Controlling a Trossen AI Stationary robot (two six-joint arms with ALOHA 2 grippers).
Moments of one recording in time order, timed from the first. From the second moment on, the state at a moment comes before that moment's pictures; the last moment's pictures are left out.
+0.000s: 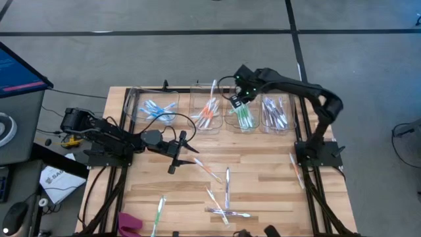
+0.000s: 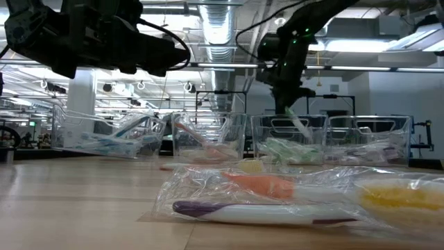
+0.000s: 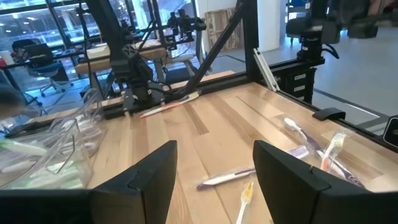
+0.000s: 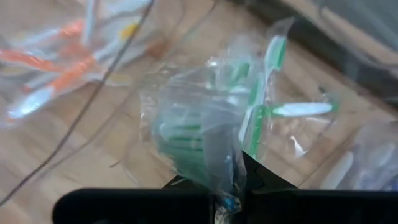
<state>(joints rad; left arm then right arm) -0.07 1.41 0.31 1.03 0.18 0.19 -0.61 1.77 1.46 -0.92 0.02 0.36</state>
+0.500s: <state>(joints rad) -0.07 1.41 0.31 1.00 0.18 0.19 -0.62 1.84 1.48 -1.02 0.03 0.38</state>
